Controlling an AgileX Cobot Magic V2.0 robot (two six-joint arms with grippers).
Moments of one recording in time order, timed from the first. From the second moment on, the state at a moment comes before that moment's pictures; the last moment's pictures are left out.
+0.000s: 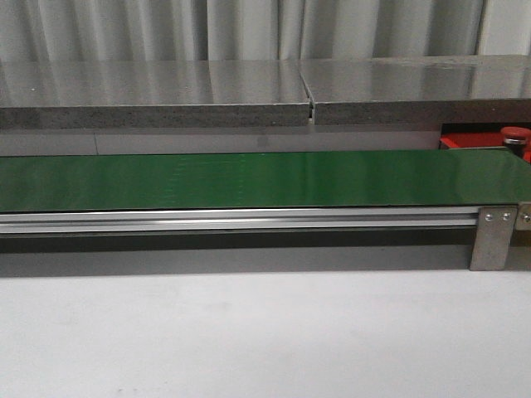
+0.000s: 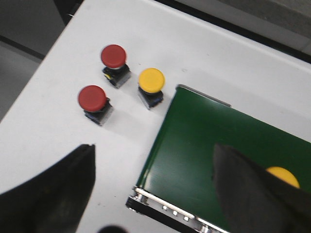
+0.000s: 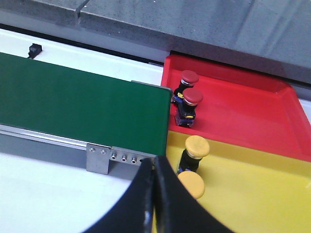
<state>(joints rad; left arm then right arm) 0.46 1.44 -1.38 -0.10 0.86 0.06 -0.07 0.43 -0.48 0.11 0.46 -0.26</state>
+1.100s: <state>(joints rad) 0.58 2.17 -1.80 -0.16 0.91 0.05 -0.07 0.43 -0.48 0.11 0.46 -0.26</state>
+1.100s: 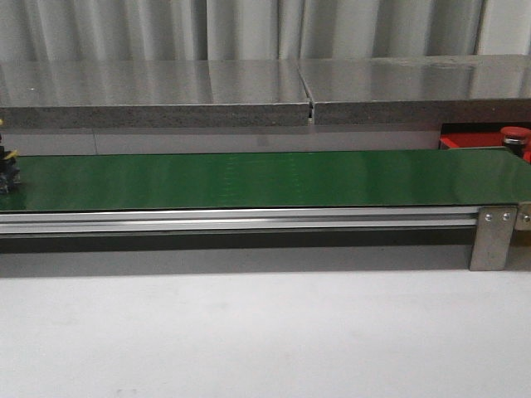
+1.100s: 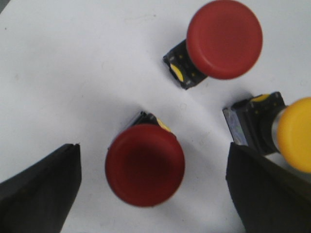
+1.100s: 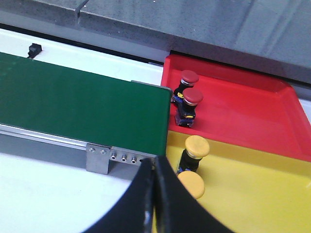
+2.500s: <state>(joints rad) 0.37 1.82 -1.57 -0.16 0.95 0.09 -0.07 0.43 -0.48 0.11 0.47 -0.26</state>
